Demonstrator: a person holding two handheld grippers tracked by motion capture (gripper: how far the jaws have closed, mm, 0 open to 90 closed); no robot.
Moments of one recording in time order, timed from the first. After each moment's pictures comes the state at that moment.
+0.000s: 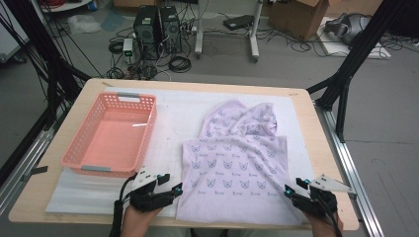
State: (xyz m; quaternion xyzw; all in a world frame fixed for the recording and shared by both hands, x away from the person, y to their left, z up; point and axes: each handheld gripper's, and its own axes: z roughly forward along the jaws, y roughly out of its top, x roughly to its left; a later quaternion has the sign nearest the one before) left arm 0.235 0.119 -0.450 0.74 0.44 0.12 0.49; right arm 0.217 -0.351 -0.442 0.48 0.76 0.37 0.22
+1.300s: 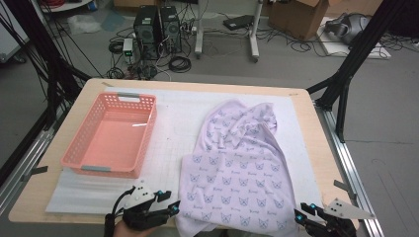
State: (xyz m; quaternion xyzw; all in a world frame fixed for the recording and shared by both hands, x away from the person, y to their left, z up) left arm 0.191 0.131 -0.435 0.76 0.39 0.10 0.50; right arm 0.148 -0.364 -0.422 0.45 0.78 0.40 0.18
